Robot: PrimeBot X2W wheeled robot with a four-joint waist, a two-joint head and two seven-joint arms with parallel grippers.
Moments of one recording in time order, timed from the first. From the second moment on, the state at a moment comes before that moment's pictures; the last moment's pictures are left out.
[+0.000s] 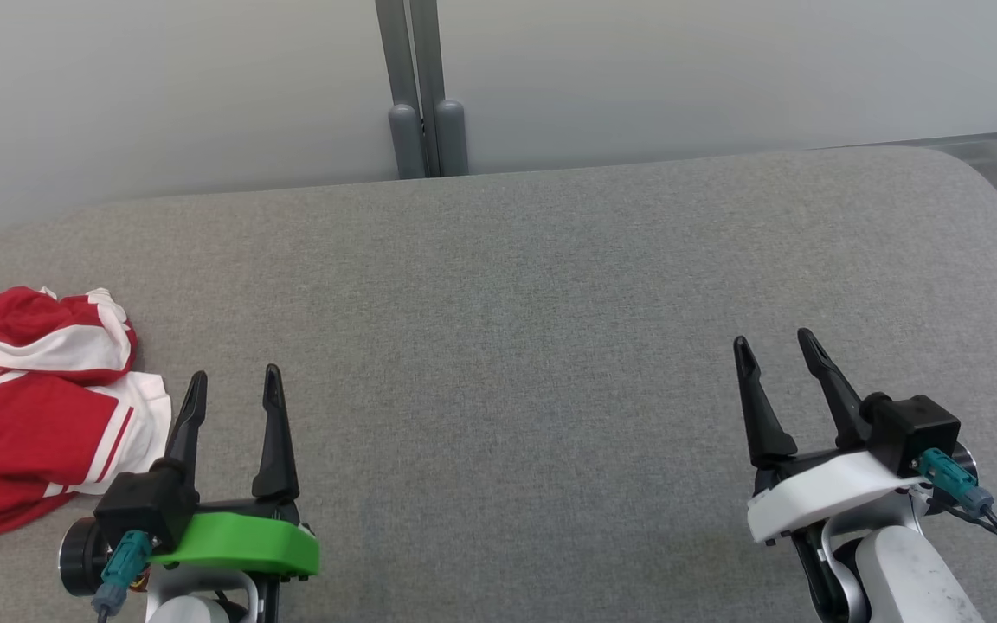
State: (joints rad) left arm -0.06 0.04 -0.07 0.13 -0.24 -0.02 -0.23; right arm -0.13 -0.06 0.09 0.20 0.22 0.13 -0.23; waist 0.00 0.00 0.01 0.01
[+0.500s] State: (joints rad) left arm -0.06 0.05 -0.09 0.11 -0.14 -0.02 -0.26; right arm -0.13 -0.06 0.10 0.20 0.12 0.13 -0.25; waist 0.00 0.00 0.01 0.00
